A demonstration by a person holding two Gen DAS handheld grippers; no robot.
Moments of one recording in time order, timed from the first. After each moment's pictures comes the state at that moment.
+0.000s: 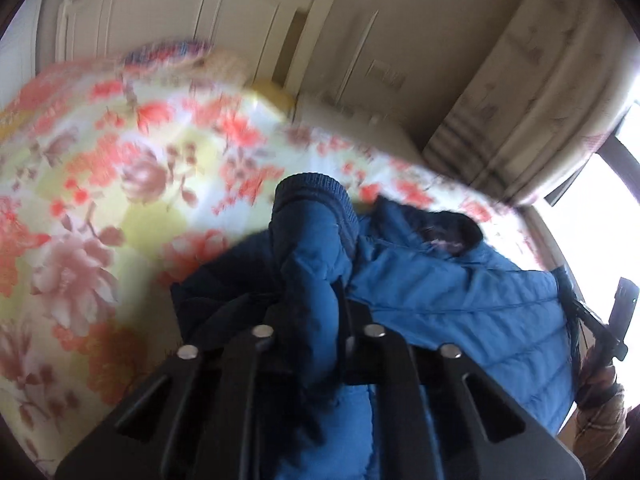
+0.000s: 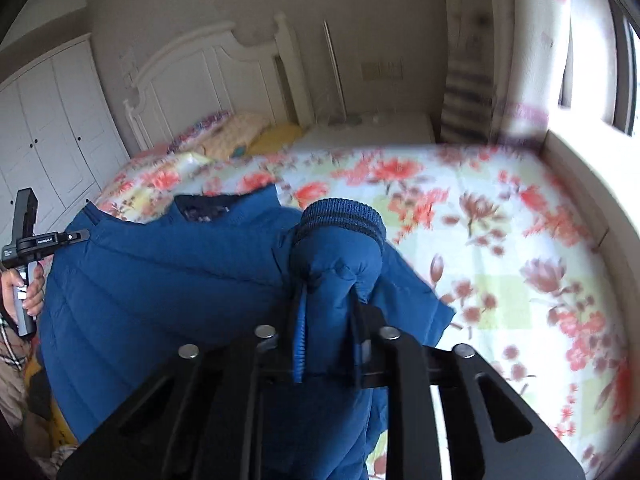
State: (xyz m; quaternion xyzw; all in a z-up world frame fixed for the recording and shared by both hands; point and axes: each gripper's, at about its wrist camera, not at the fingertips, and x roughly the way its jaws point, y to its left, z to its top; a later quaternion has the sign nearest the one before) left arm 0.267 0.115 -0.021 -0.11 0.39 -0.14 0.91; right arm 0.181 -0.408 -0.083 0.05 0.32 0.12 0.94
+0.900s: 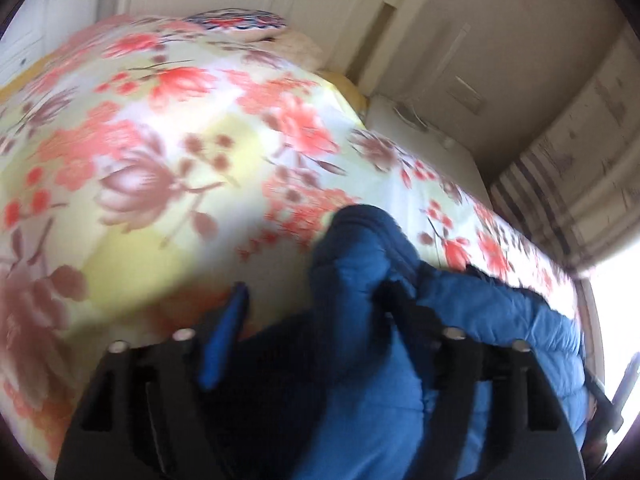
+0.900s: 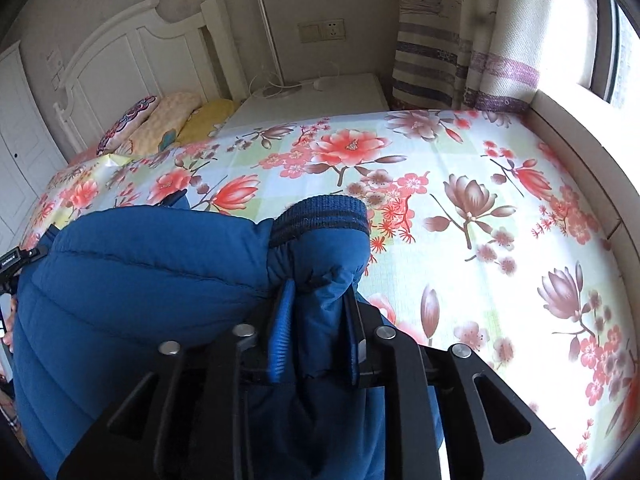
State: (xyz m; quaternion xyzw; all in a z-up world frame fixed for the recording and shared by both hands) left arm 0.376 0.129 -0.067 -0.20 0.42 -0.02 0.89; right arm 0.299 -0.414 -0.120 0.09 0.41 0.02 0.91
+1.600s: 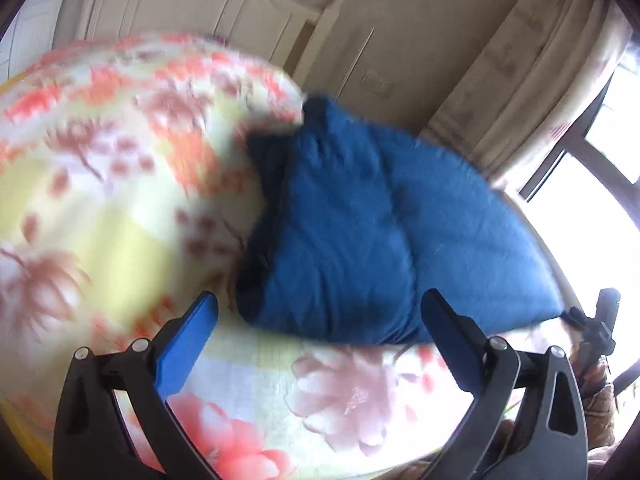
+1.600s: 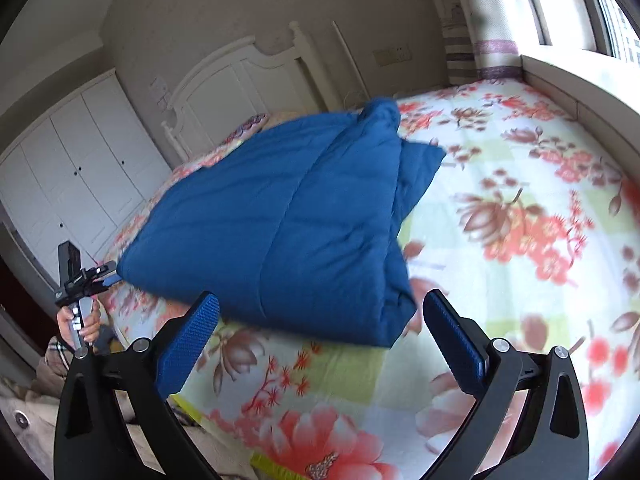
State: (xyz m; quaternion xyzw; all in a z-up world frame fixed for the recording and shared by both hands) left arm 0.123 0.166 -0.098 -0.15 0.37 -0.16 0.90; right arm 0.046 -0.438 -0.145 0.15 0.33 0.19 0.91
